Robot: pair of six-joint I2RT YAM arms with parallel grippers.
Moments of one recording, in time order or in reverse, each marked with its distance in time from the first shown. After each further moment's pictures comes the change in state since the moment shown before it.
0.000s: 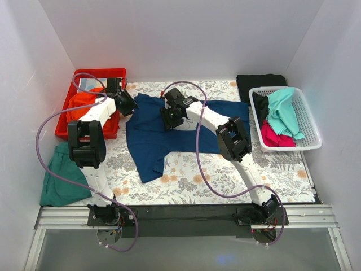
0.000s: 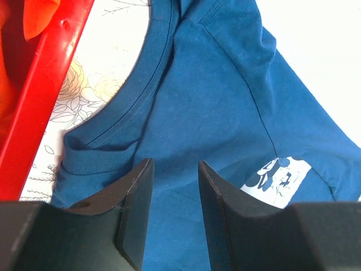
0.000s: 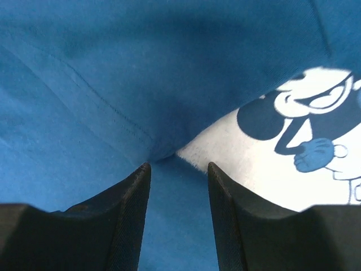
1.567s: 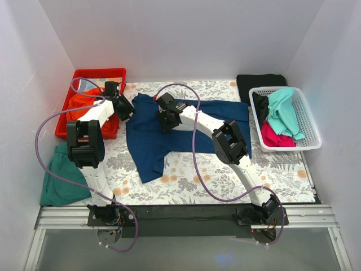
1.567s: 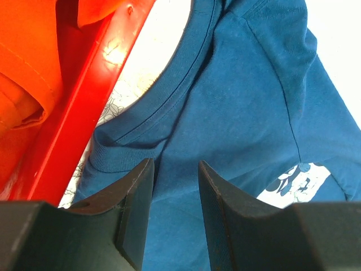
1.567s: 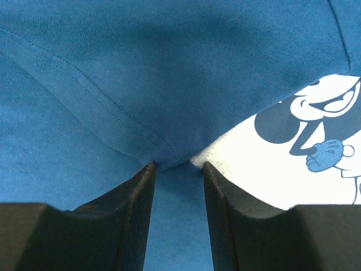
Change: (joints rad) left arm 0.033 -0.002 -0.056 0.009 -0.007 0.000; right arm 0.072 0.003 0.005 0.023 0.158 -0.028
